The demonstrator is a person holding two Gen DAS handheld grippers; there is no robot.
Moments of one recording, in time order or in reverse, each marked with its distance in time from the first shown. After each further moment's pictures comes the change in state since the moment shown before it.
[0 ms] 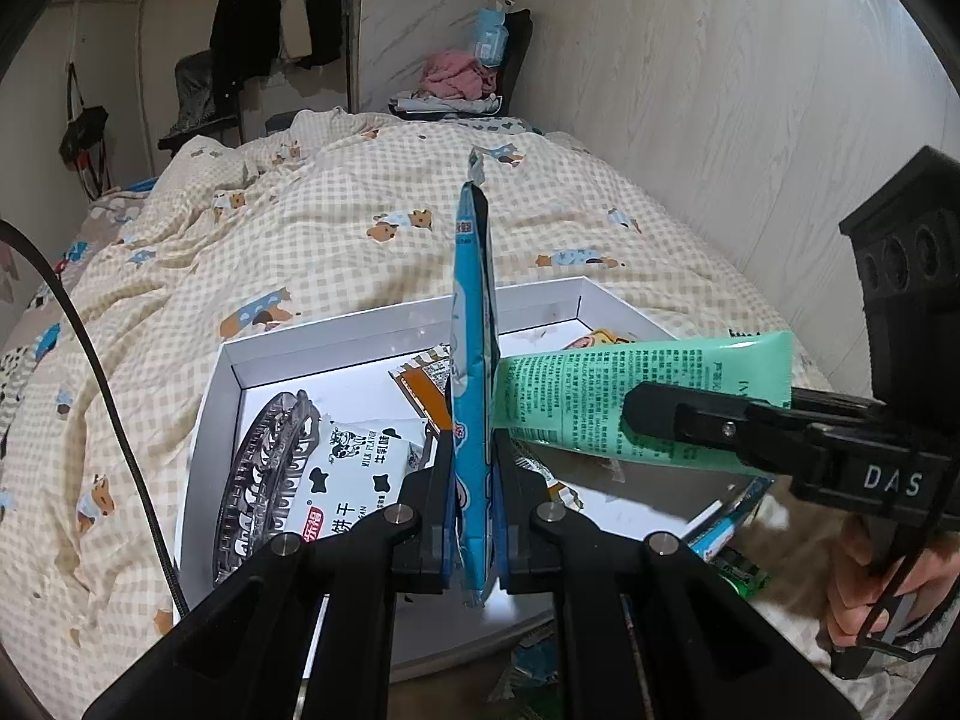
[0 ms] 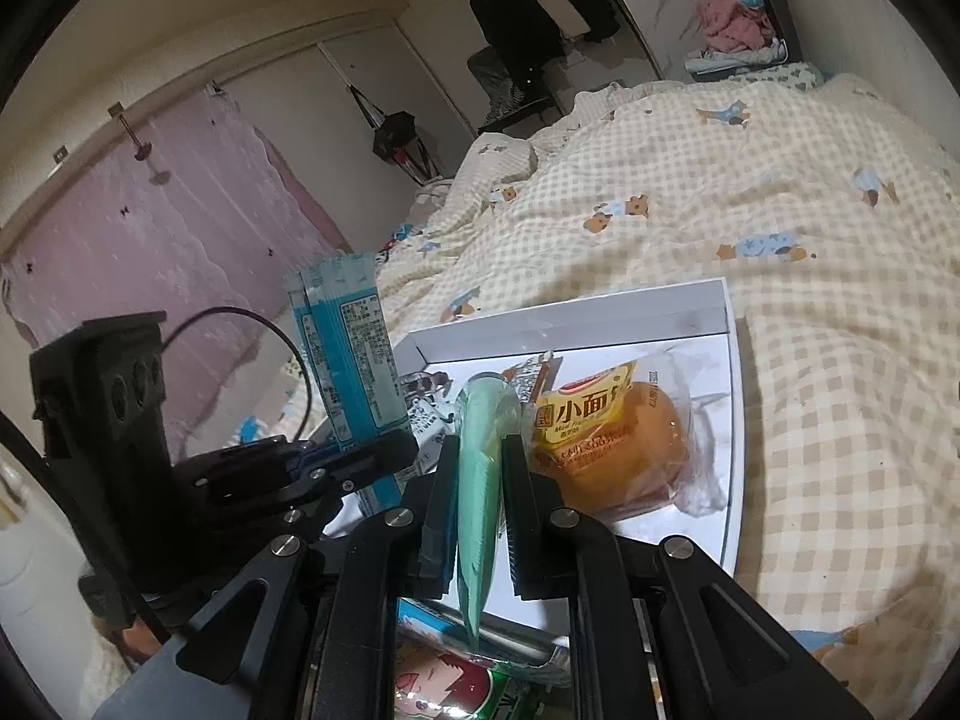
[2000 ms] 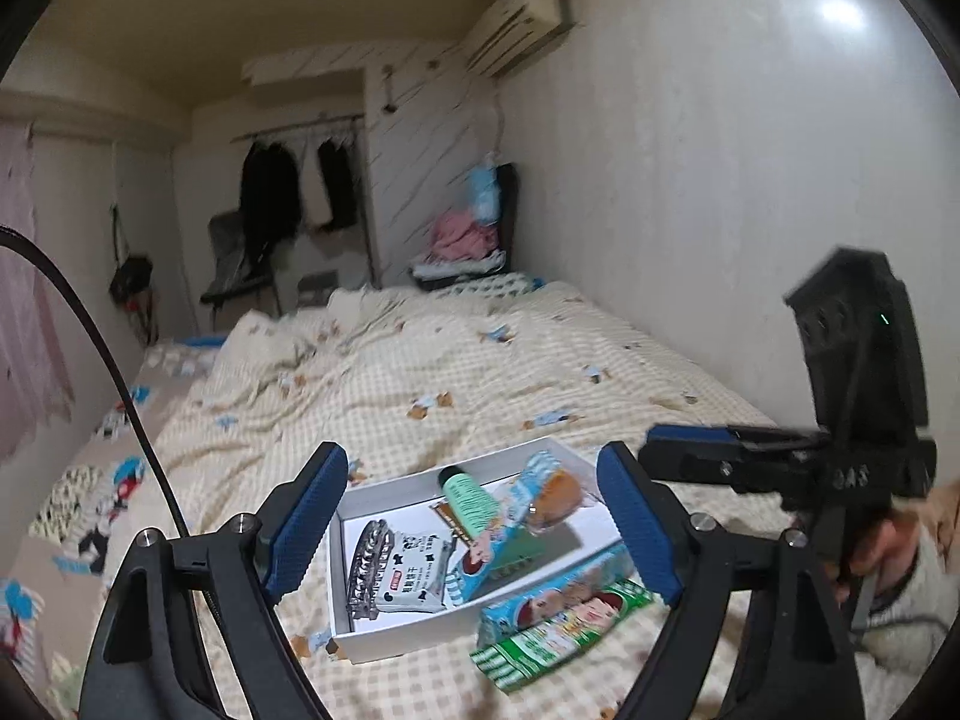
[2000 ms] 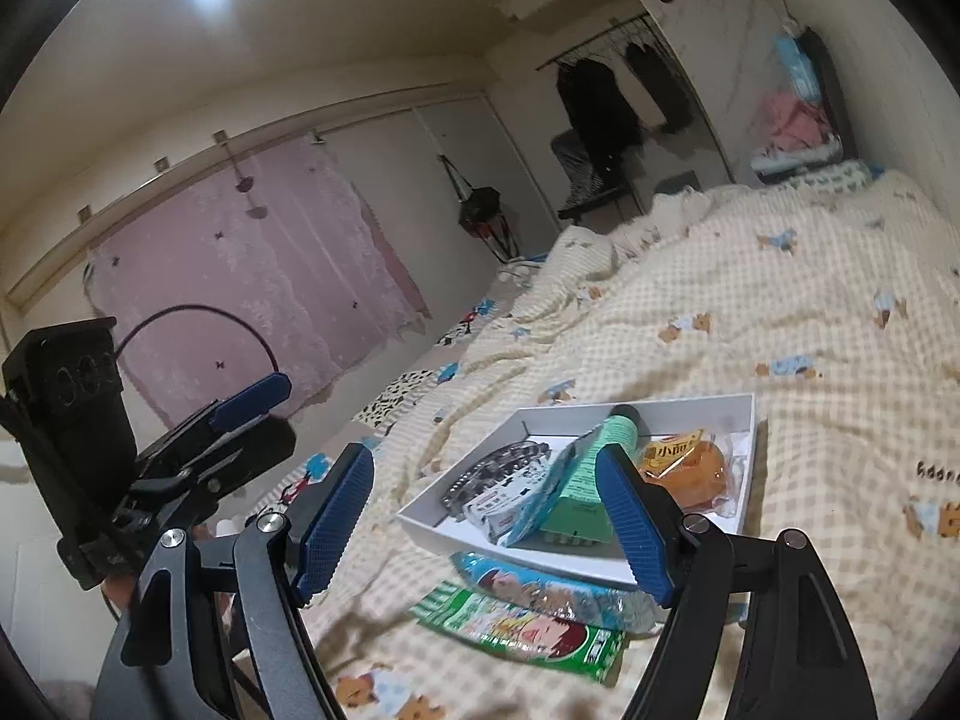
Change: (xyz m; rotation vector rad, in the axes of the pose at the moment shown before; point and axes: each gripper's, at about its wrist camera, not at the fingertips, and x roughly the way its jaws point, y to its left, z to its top) left arm -0.175 -0.037 -0.001 0.138 -0.384 0.086; right arm -0.097 0.047 0.000 -0.136 -0.199 0.159
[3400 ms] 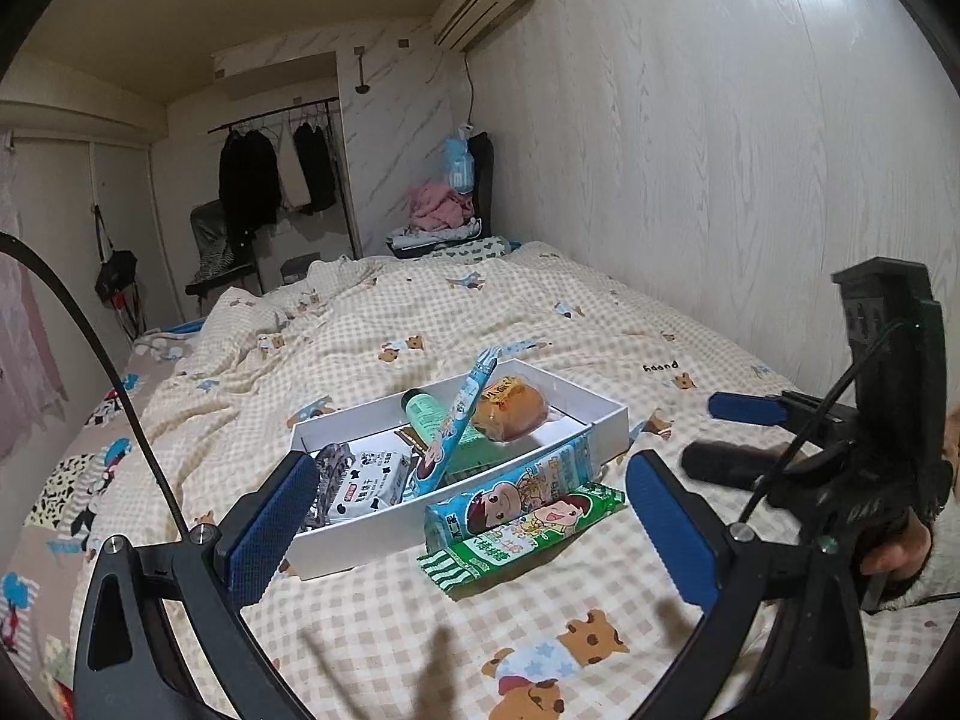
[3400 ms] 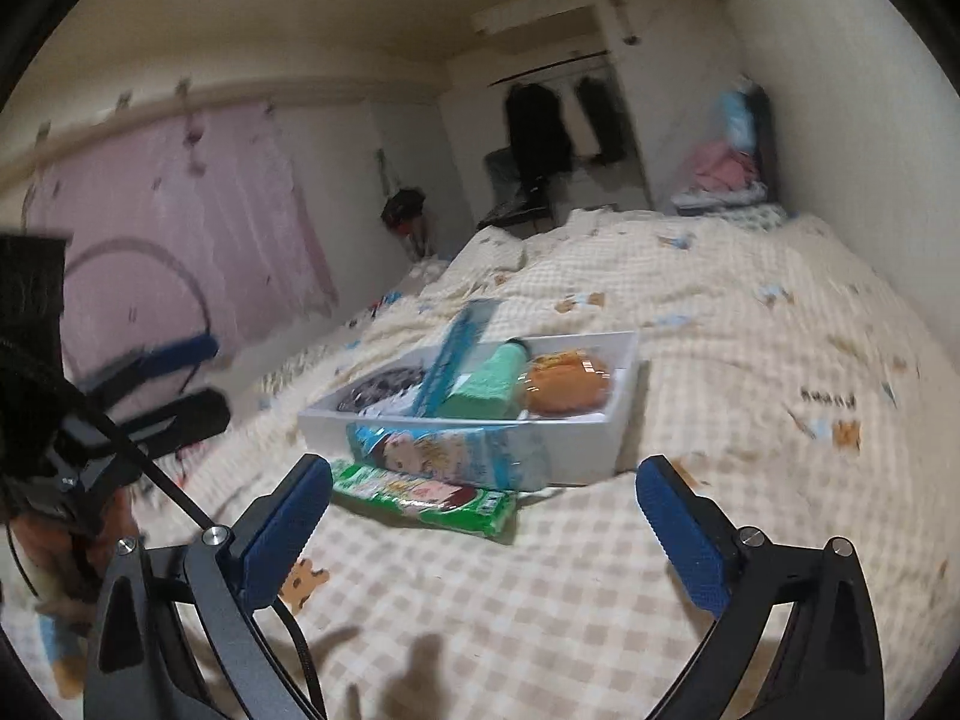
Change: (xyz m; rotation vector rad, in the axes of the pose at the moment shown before) left arm 0.002 -0.036 -0.068 0.034 0.064 -0.015; right arm -0.030 -0.013 -0.093 -0.065 -0.085 -0.267
